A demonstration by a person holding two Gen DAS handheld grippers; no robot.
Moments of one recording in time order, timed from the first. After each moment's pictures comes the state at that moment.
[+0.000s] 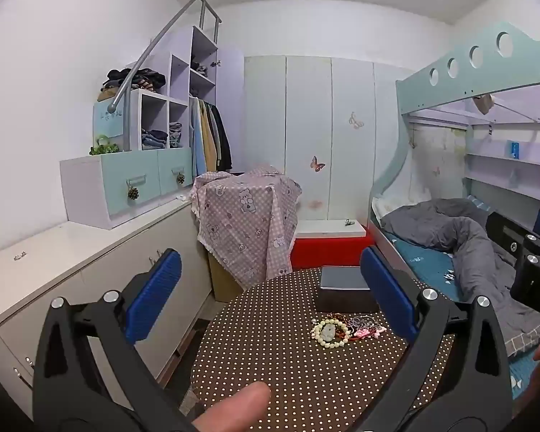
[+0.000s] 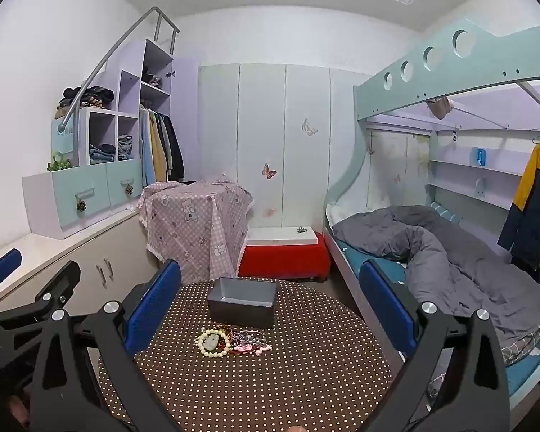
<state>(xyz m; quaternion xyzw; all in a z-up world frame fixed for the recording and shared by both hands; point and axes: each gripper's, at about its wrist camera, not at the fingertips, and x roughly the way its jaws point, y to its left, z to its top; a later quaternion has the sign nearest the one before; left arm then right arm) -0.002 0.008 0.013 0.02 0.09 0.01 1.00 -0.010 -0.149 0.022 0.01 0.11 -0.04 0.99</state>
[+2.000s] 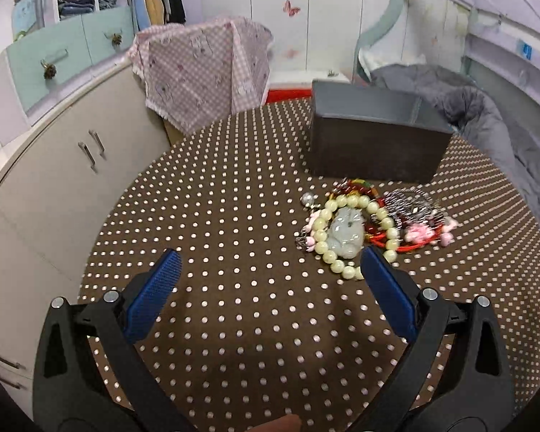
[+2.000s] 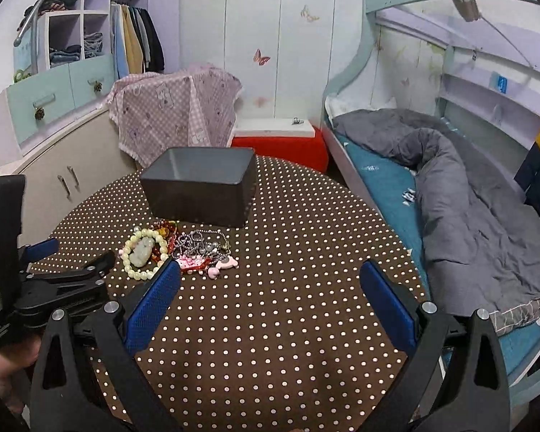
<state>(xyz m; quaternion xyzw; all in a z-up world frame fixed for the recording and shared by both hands) 0.213 -0.024 -0.185 0.05 0.39 -0.04 0.92 0.122 -0.195 -0.135 0.01 0.32 -0.05 0.95</state>
